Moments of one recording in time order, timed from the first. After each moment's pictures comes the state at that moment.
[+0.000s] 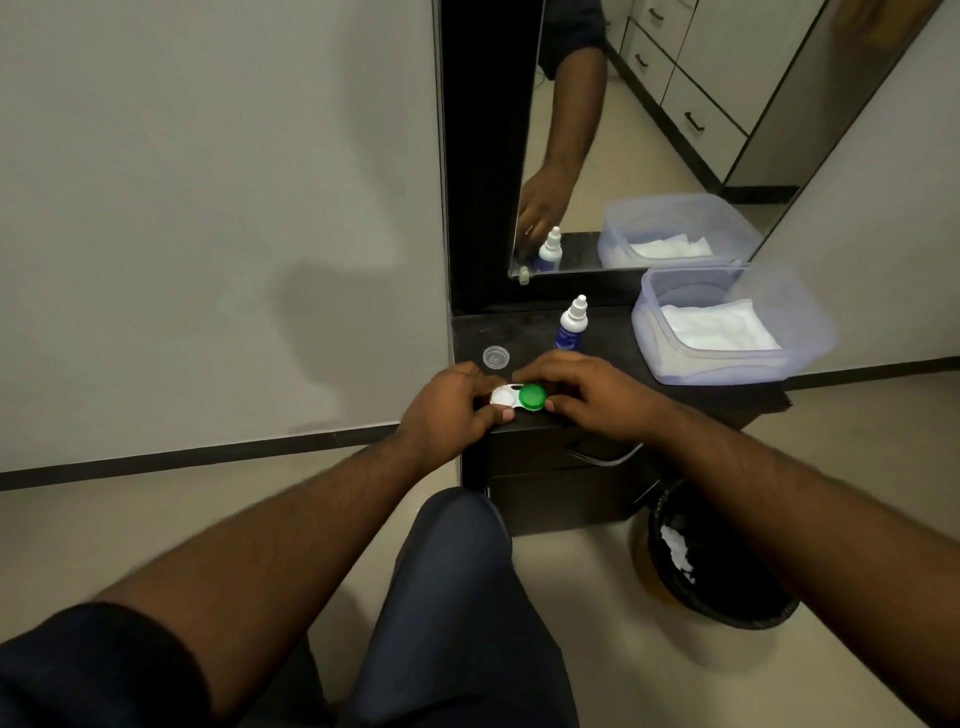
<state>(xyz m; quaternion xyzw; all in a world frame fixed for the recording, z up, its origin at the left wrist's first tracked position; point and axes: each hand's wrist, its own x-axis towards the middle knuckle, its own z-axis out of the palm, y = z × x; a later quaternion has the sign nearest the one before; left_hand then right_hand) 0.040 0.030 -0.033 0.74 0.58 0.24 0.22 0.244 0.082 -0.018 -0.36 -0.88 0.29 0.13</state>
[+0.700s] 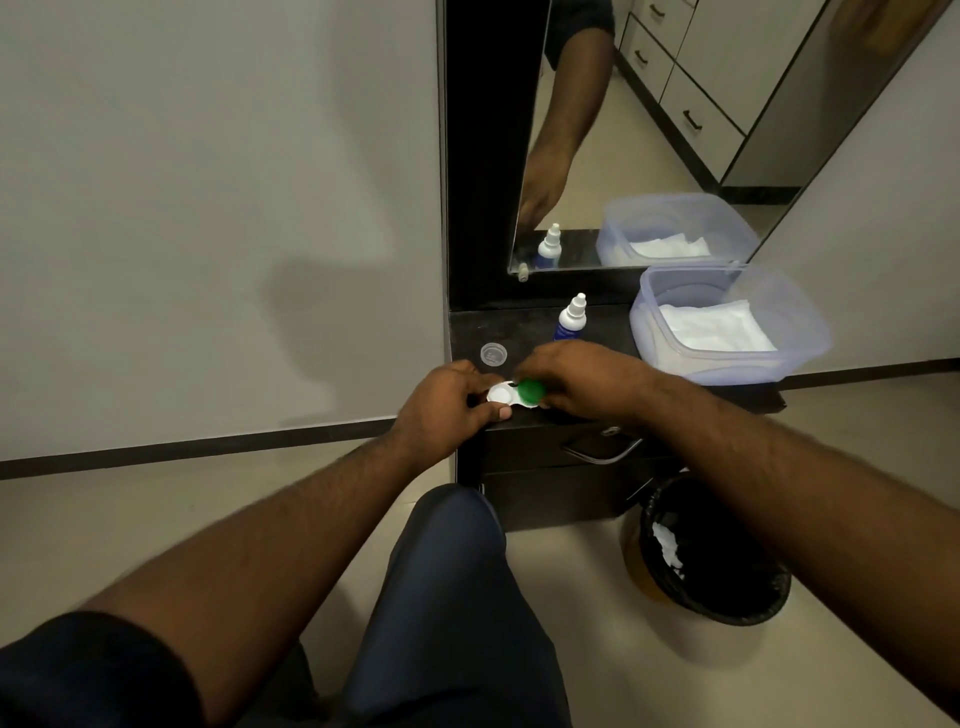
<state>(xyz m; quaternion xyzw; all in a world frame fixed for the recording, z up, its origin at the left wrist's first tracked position) 0.037 0.032 -0.040 0.73 0.58 0.26 0.24 0.224 0.094 0.008 -0.36 -0.92 0.16 -0.05</state>
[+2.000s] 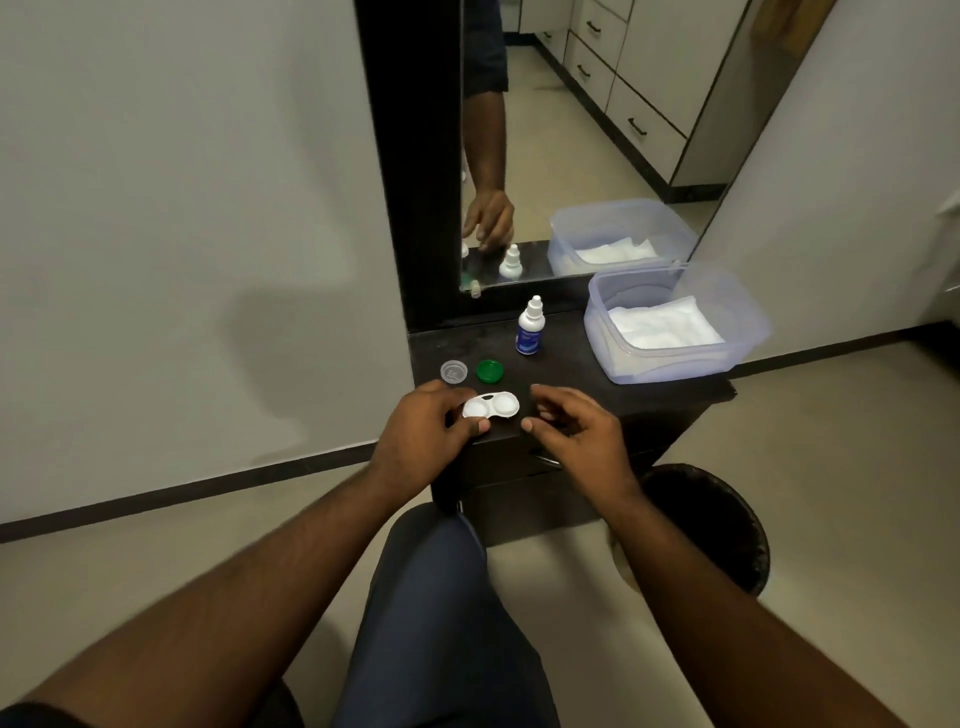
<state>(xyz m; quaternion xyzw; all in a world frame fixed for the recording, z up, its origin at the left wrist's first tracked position) 0.056 0.025 -0.028 0.73 0.59 0.27 0.22 0.253 0.025 -0.059 -0.53 -0.62 0.36 0.46</state>
